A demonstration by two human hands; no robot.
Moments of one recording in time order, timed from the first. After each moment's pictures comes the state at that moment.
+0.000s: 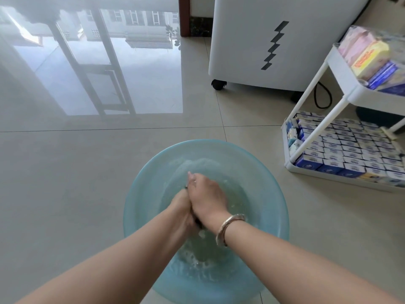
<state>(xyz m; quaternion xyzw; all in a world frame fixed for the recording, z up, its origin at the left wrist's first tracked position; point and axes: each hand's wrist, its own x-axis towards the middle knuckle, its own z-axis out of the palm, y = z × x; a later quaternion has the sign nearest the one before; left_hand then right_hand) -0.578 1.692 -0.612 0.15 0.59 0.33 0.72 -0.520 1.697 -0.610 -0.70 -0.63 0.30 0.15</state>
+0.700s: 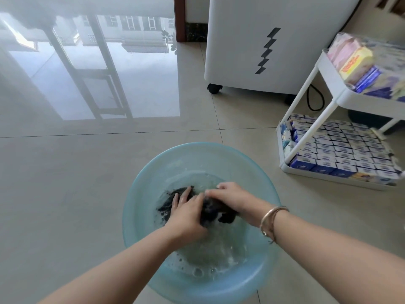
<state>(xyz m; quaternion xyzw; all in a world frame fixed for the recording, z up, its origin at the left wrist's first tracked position) -0.595 1.682 -0.656 0.77 0.56 -0.02 0.29 -0.452 1.704 -0.615 -0.64 -0.48 0.57 0.18</state>
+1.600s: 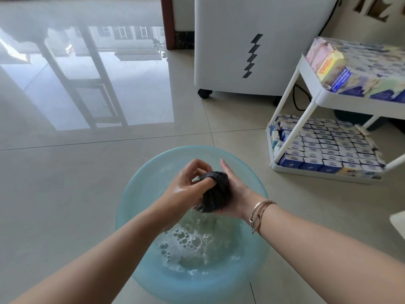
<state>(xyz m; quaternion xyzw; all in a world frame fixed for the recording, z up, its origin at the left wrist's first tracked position) -0.583 1.688 -0.563 0.54 0.45 0.33 0.64 -0.440 1.711 -0.613 -0.42 -0.10 0.85 0.30</state>
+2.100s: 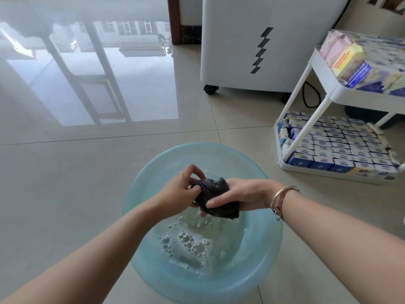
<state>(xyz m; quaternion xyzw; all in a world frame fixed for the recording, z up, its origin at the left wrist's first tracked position) -0.608 1.708 -0.591 0.62 0.54 0.19 0.53 -0.425 1.715 -0.590 -0.38 -0.48 0.79 0.06</state>
